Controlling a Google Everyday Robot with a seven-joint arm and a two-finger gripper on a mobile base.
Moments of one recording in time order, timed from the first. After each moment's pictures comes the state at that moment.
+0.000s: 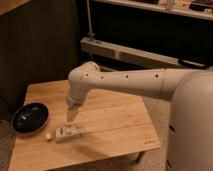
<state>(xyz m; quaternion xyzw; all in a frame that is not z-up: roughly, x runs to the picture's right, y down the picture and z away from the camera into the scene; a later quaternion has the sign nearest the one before) -0.191 0.110 0.707 -0.33 -0.24 -0.04 0.91</state>
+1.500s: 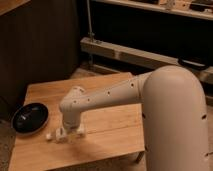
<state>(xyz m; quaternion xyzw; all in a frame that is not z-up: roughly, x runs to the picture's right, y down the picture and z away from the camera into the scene) -0.196 0.226 0.750 -0.35 -0.20 -0.12 0.91</state>
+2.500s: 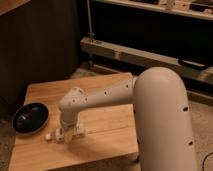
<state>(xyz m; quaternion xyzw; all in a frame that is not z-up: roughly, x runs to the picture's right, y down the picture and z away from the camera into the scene) -0.227 0.228 0.781 -0.36 -0.23 -0.13 0.90</state>
